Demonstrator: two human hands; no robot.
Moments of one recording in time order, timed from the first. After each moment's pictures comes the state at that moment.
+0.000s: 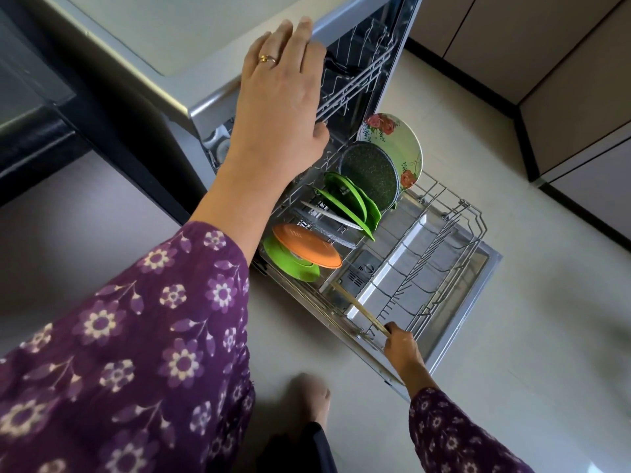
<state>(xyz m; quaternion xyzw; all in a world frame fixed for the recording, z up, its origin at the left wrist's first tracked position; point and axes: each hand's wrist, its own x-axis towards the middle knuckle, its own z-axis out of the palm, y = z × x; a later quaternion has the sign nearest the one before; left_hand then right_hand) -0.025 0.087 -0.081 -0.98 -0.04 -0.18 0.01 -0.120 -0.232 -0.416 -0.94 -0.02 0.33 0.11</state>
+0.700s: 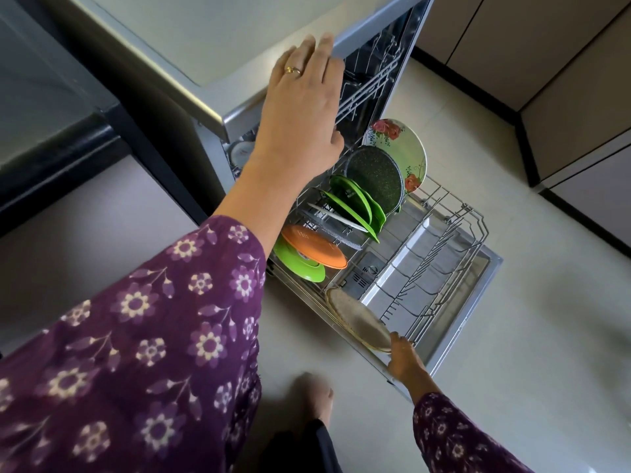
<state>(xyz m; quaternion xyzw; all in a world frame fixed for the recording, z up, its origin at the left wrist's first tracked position) -0.025 0.091 -0.078 -0.99 -0.02 -0.16 0.01 -0.140 -0.231 -0.413 -0.92 -0.01 0.40 0.06</state>
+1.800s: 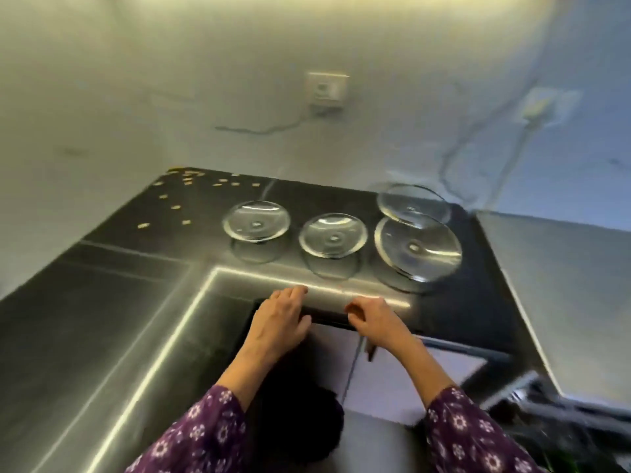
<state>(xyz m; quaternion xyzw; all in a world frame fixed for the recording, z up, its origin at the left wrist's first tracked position) -0.571 0.224 0.117 -0.82 -0.54 -0.16 -0.11 -0.354 0.222 0.085 -0.64 -0.70 0.24 0.19</state>
